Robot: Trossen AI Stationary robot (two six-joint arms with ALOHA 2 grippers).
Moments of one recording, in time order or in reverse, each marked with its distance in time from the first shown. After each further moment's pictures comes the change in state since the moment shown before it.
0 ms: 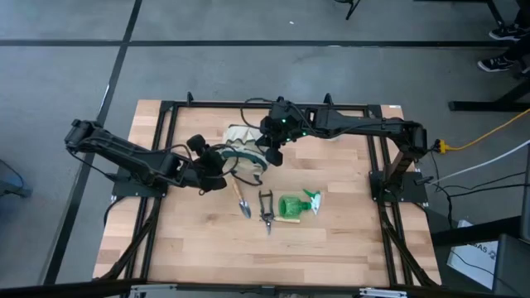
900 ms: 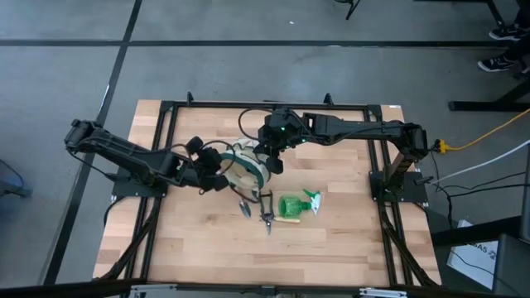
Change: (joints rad) left arm 0.004 -0.012 0.000 0.002 0.083 -0.216; right arm 0.051 0.000 0.000 0.017 0.003 -0.060
